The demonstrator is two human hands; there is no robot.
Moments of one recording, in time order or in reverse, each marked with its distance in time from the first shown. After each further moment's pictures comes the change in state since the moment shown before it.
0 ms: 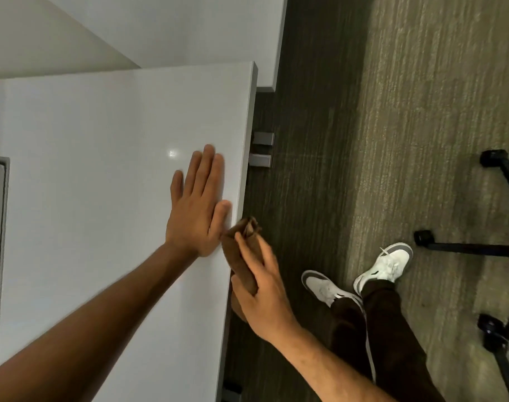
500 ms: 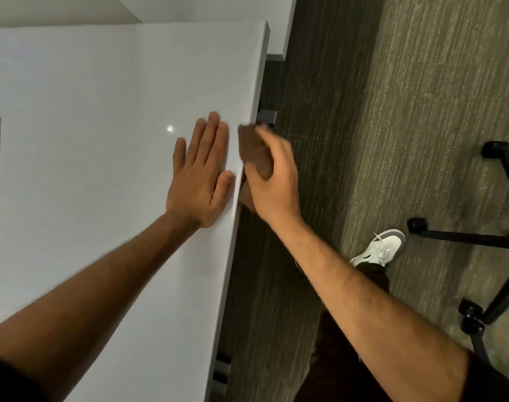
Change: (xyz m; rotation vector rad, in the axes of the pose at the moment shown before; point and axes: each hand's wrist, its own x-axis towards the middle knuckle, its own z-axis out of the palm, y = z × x) left_hand -0.002 -0.006 0.006 0.016 -0.001 -0.003; right_hand 0.109 -0.034 -0.041 0.121 0.297 -0.057
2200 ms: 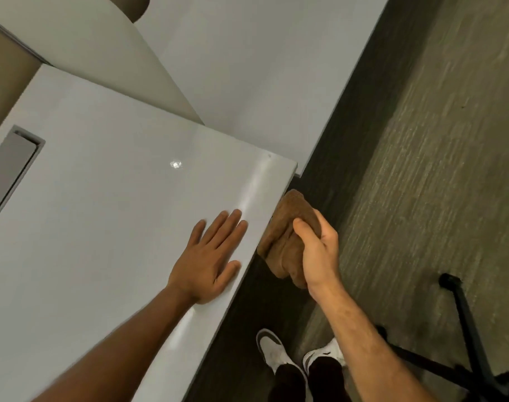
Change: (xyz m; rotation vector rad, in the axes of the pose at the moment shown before) left_hand 0.000 0.005 -0.016 -0.059 -0.073 -0.064; right_hand 0.070 -0.083 -0.065 0.139 -0.156 0.188
